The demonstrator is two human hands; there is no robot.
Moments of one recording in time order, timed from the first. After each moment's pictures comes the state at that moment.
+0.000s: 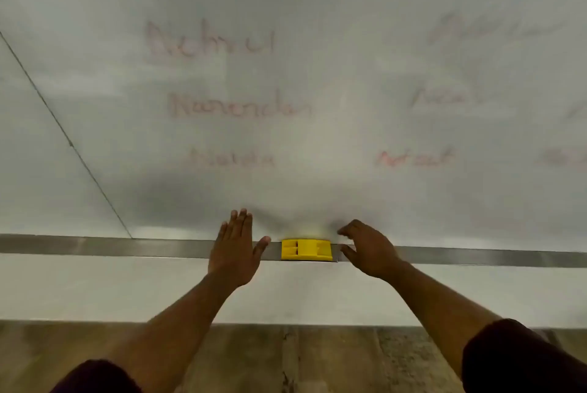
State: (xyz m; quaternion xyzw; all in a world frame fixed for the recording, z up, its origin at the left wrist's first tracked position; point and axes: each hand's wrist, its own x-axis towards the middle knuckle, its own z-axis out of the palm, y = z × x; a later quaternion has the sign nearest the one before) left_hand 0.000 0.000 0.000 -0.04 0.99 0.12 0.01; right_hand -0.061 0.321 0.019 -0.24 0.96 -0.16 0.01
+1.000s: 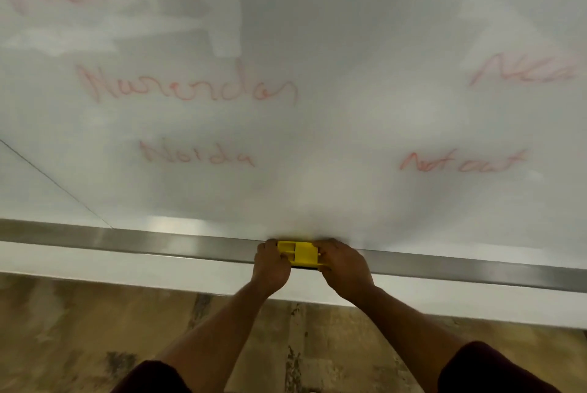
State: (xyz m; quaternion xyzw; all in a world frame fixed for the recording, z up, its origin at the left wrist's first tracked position) left_hand -0.083 0.092 -0.086 -0.26 0.87 0.40 0.13; right_hand -0.115 0.284 -0.085 -0.22 0.95 -0.19 0.11
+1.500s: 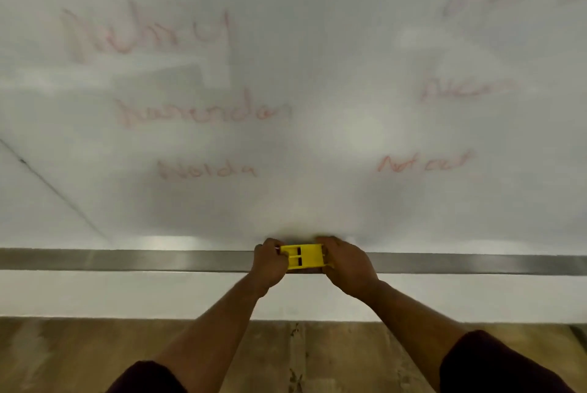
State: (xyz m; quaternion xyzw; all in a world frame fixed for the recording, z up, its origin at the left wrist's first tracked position) left_hand -0.070 0.088 -0.027 -0.22 0.85 0.46 0.11; right_hand -0.099 0.293 -0.039 -0.21 0.96 -0.17 0.07
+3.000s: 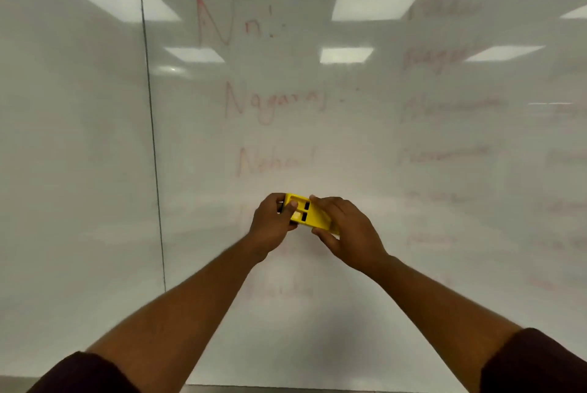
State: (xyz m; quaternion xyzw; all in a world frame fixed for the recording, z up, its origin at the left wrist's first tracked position) left_hand 0.028 -0.014 0.371 0.04 0.75 0.61 -0.24; right_hand -0.009 0.183 0.344 -0.39 0.79 -0.22 -0.41
